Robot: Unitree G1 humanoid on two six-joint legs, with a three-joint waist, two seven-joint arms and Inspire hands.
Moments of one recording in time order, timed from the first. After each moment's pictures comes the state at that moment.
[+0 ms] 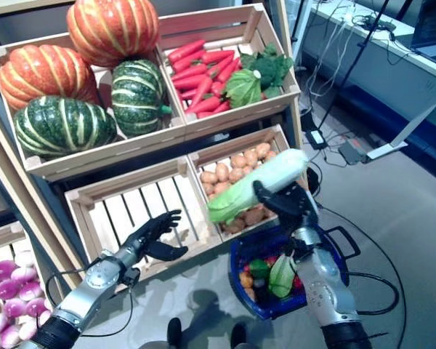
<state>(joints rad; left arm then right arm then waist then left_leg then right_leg) -0.07 0.47 -0.32 0.20 -0.21 0.06 -0.08 -0.03 -0.45 -0.02 0.02 0.83 -0.03 -0.07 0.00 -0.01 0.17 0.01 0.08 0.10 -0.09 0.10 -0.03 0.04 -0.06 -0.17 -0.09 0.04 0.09</state>
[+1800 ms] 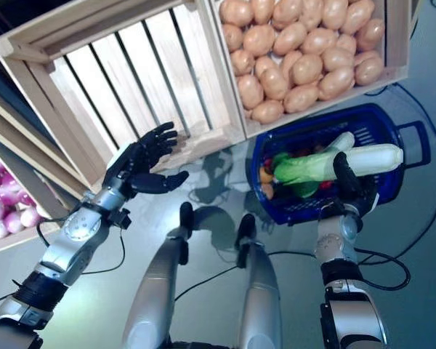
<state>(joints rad) -0.34 0.61 -0.30 0.04 -0.57 -0.12 -0.03 -0.55 -0.46 -0.07 0.79 1.06 -0.34 -0.42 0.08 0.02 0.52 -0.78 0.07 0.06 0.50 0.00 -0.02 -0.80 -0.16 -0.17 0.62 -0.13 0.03</state>
